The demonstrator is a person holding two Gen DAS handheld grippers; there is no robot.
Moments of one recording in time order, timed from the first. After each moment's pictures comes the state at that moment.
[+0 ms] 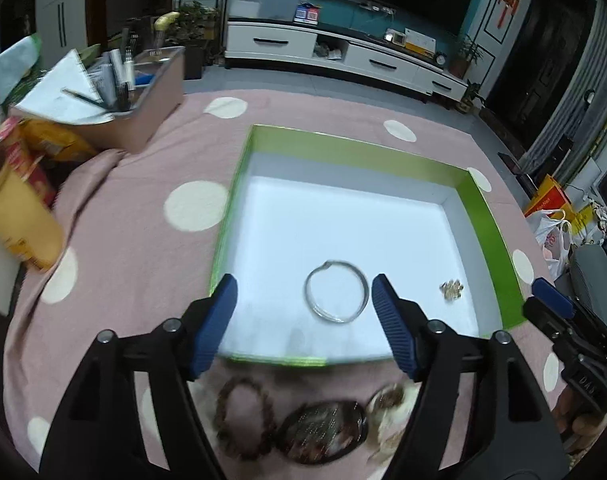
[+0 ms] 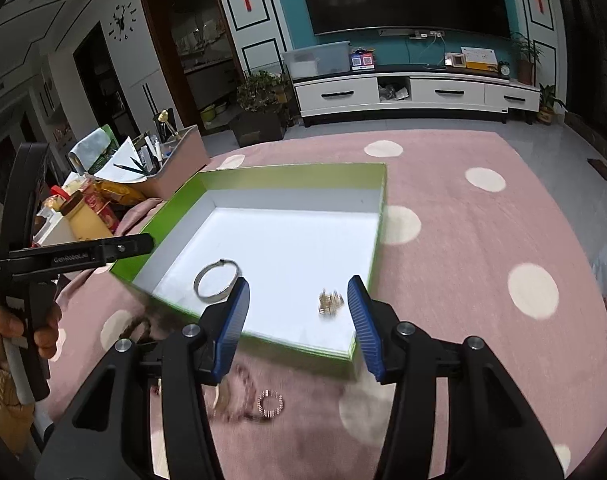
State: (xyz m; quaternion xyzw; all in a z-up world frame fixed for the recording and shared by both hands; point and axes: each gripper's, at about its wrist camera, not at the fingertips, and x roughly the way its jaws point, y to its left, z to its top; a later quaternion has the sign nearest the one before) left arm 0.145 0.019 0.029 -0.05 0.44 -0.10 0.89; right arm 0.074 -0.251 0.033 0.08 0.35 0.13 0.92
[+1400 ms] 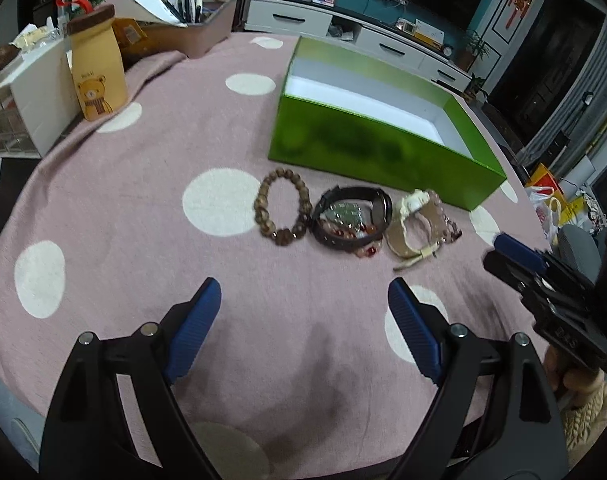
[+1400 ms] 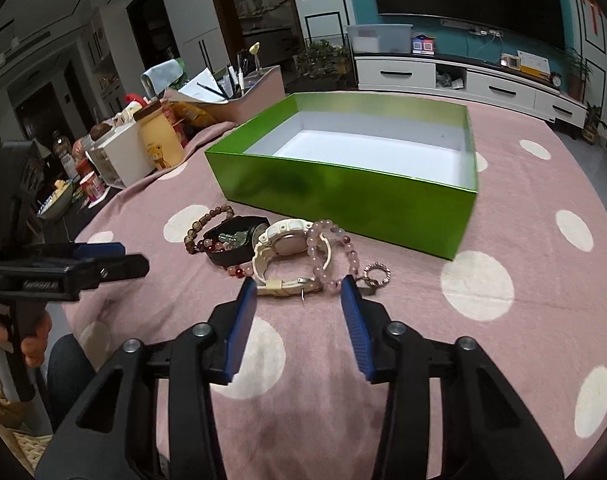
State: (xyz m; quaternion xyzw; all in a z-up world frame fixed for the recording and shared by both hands) left arm -0.010 0.063 -0.013 -0.08 0.47 -0.10 0.87; right arm -0.012 -0.183 -0.003 0.01 0.38 0.22 0.90
